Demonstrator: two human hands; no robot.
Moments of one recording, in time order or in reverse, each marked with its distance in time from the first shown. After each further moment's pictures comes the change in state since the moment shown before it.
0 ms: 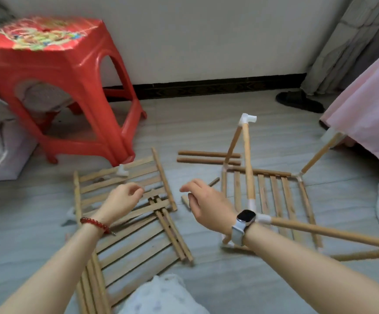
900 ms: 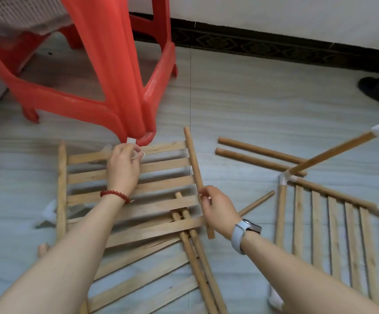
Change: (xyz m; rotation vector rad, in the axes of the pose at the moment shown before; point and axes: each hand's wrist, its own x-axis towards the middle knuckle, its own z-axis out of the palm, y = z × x) left_hand 0.222 -0.195 0.039 -0.108 0.567 -0.099; right_hand 0.174 0.089 0.210 0.159 -0.269 0.484
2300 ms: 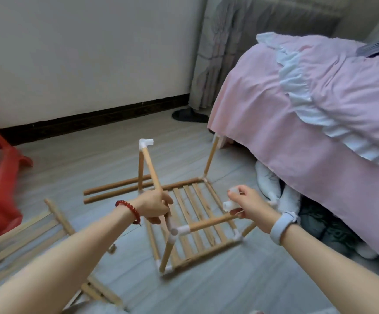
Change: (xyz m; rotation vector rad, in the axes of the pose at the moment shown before) left_hand -0.232 0.371 -0.006 0.268 -1.195 0.550; right_hand -0.363 0.116 -0.261 0.724 0.619 0.470
